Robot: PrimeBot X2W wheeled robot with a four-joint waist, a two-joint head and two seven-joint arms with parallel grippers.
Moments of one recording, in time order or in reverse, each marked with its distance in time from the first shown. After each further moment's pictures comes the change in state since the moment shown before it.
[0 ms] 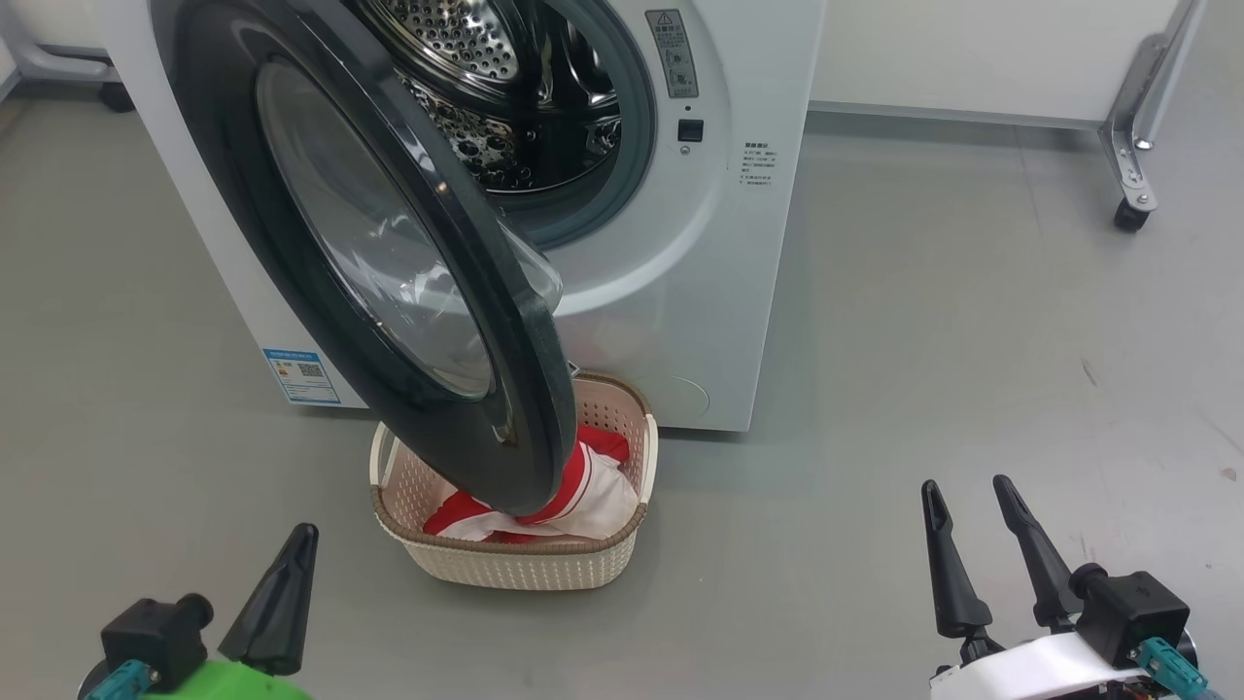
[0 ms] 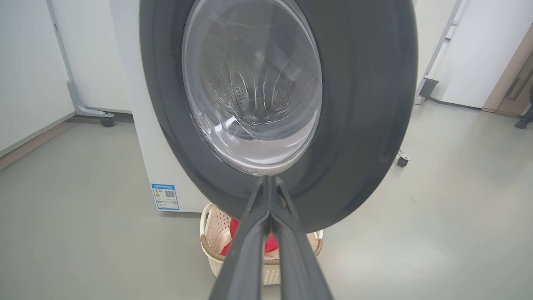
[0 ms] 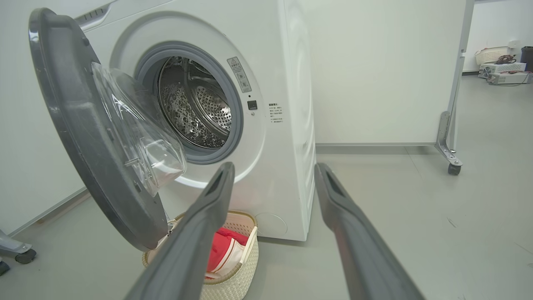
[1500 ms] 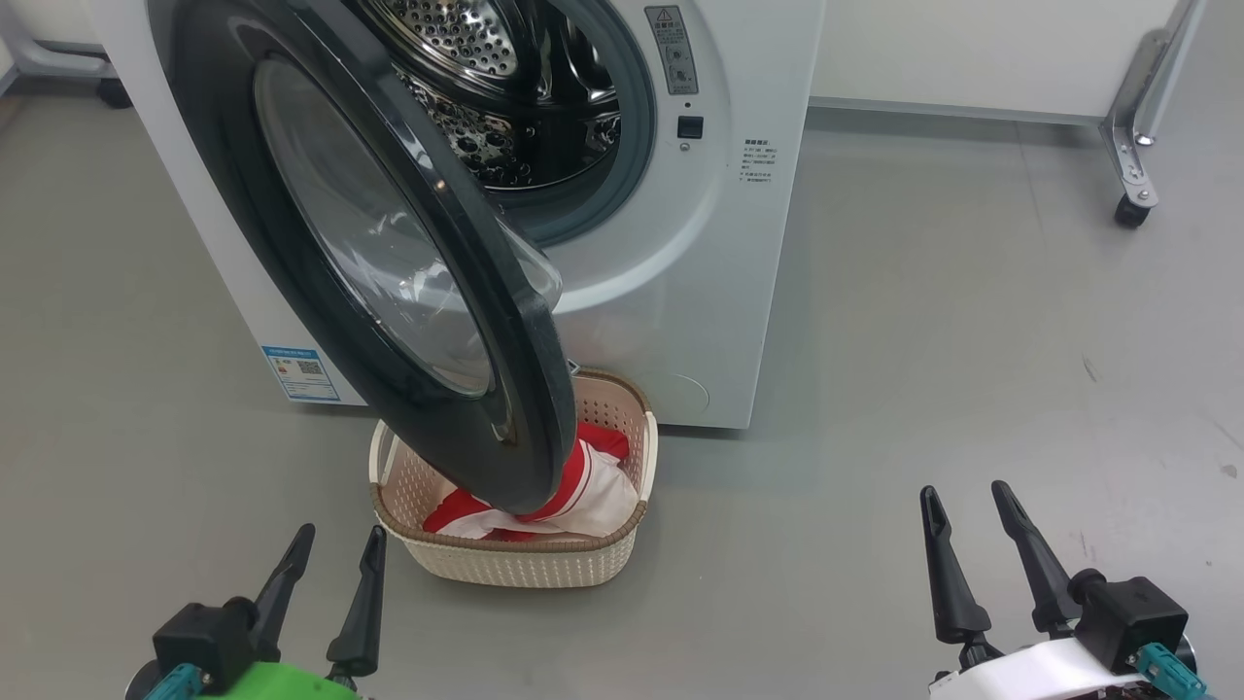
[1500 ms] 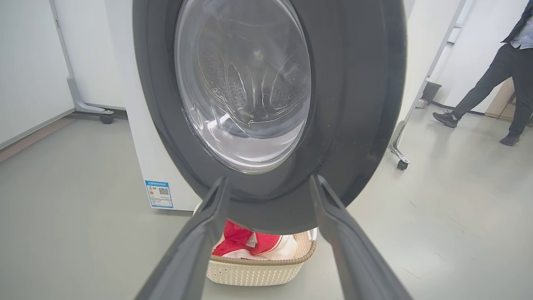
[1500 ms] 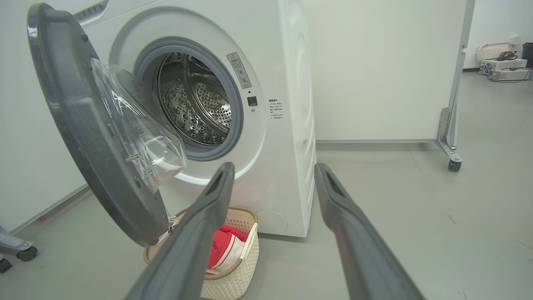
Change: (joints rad) left arm 0.016 -0.125 0.058 0.025 0.114 0.000 0.007; right arm 0.012 0.002 0.001 -0.003 -0.002 0.001 0.000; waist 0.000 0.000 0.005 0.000
